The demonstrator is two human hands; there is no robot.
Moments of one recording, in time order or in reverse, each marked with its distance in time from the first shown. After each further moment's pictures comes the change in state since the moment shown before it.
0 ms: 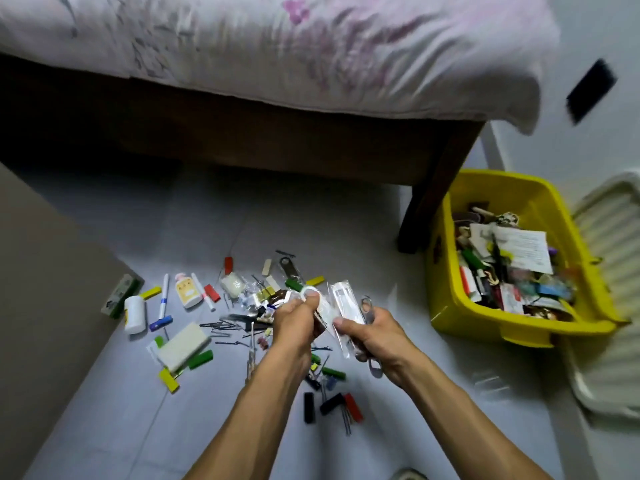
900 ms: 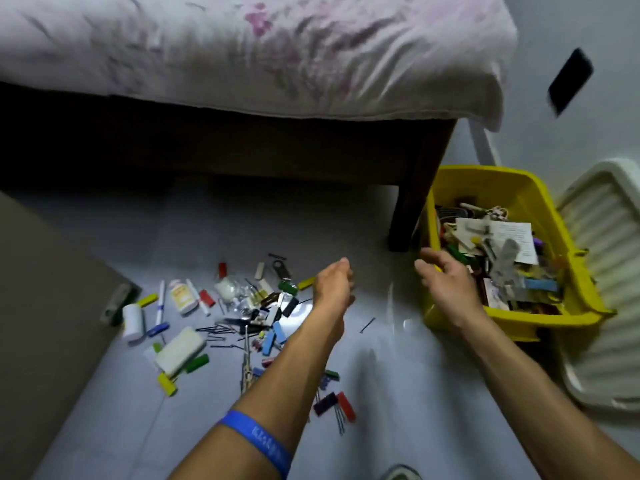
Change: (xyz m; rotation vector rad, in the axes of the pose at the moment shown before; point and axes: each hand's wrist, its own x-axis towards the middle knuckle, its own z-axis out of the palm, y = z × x) left_hand -0.008 0.020 0.086 0.127 -0.134 0.062; right_hand 0.000 -0.050 -0.109 -0.222 0.498 -0.258
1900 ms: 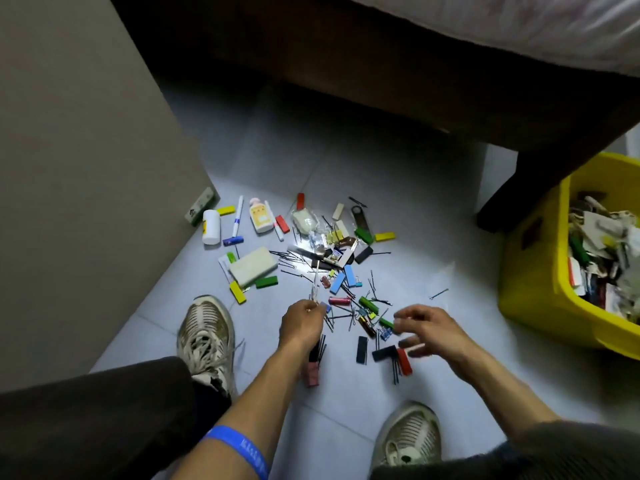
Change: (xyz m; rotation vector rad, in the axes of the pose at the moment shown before) left_hand -0.003 -0.131 -0.223 0.455 0.292 -0.189; right_hand -0.082 0.074 0.135 -0.328 -0.667 0.322
